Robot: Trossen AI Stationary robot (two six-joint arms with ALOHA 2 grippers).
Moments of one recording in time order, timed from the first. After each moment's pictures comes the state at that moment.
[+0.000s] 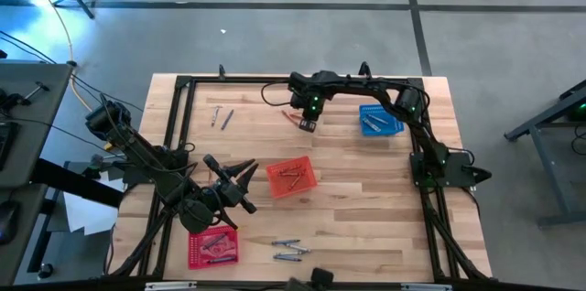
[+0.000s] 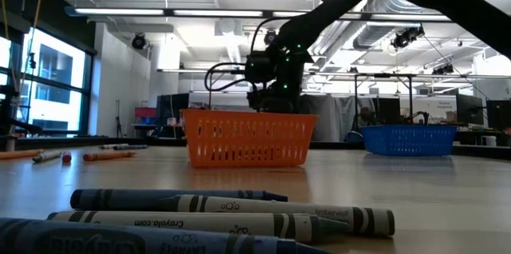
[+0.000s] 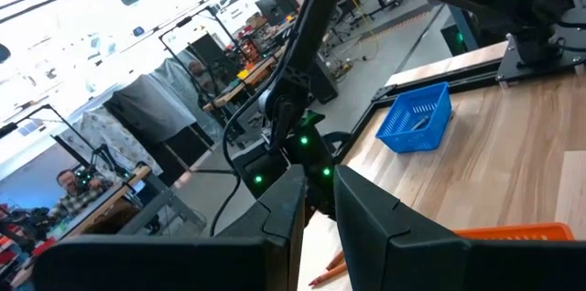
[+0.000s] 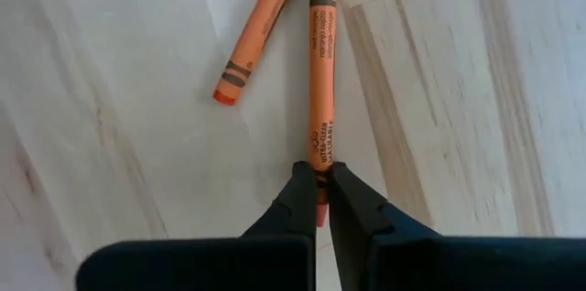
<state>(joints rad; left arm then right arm) -0.75 1.41 0.93 0.20 -1.53 0.31 -0.47 2.27 1.77 -0.92 -0.11 -0.18</state>
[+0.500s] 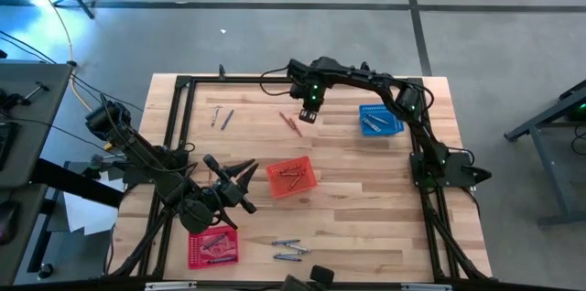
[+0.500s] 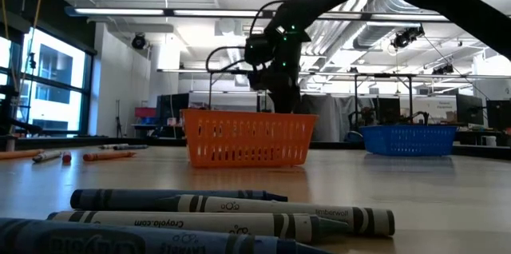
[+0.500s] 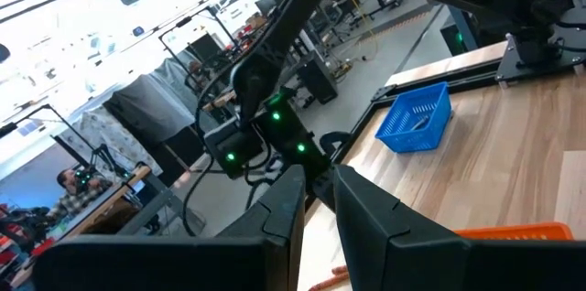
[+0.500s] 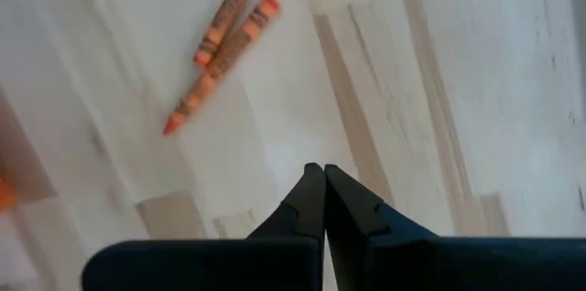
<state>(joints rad) -0.75 1.41 0.93 0.20 -1.53 0.31 -0.49 2.27 1.99 -1.16 -0.11 -0.18</state>
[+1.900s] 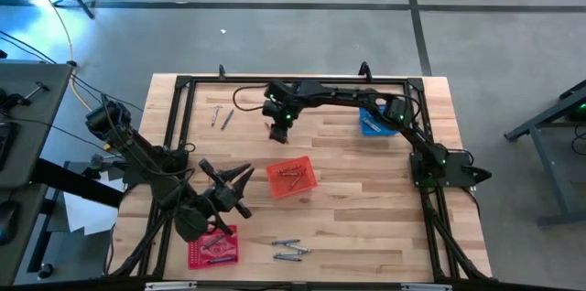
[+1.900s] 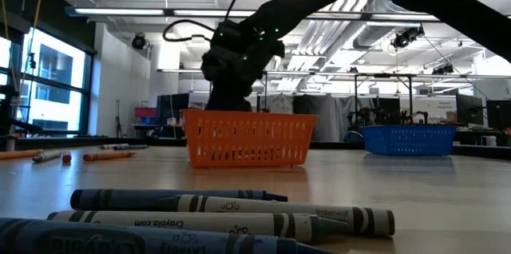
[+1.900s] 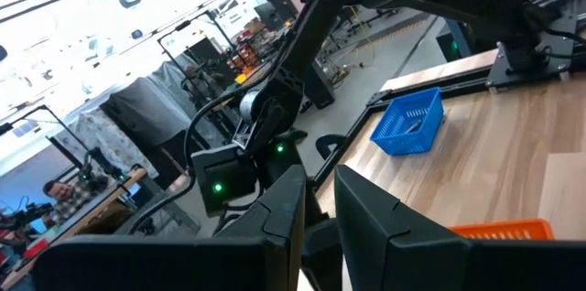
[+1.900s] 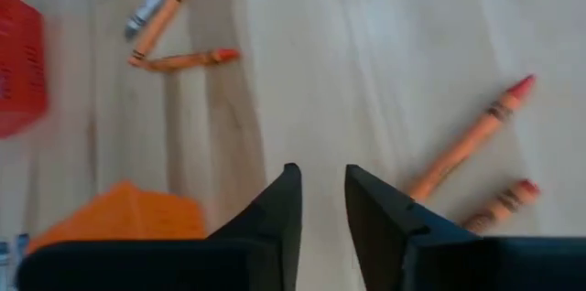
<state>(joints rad) -0.80 1.41 0.93 0.15 -1.57 0.24 -0.32 2.36 2.01 -0.73 -0.52 0.04</state>
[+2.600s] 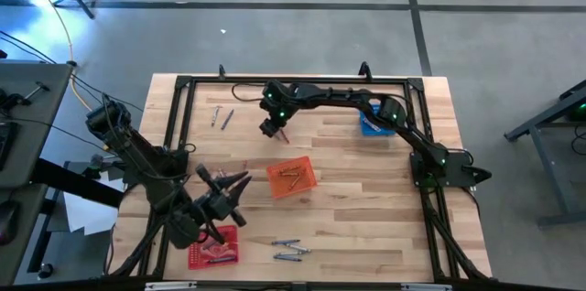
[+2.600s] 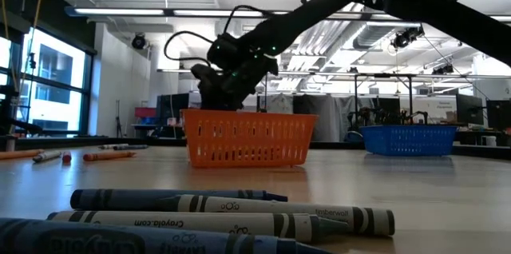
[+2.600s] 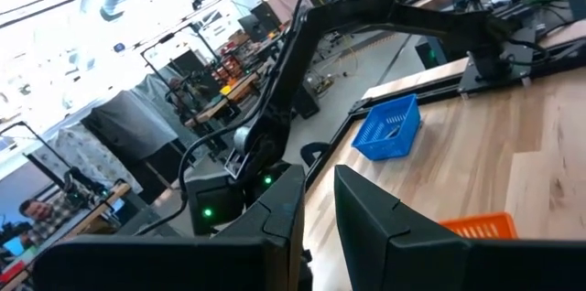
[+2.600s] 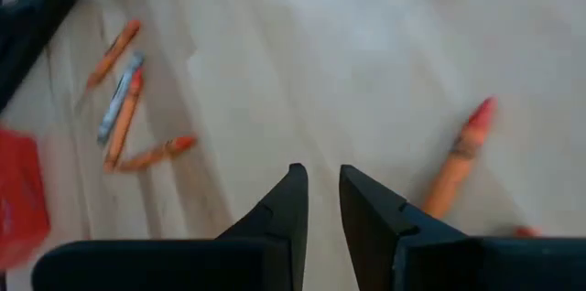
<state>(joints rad) -0.86 1.41 0.93 0.15 -1.57 0.26 -0.35 2.44 2.01 -0.55 -0.48 0.36</state>
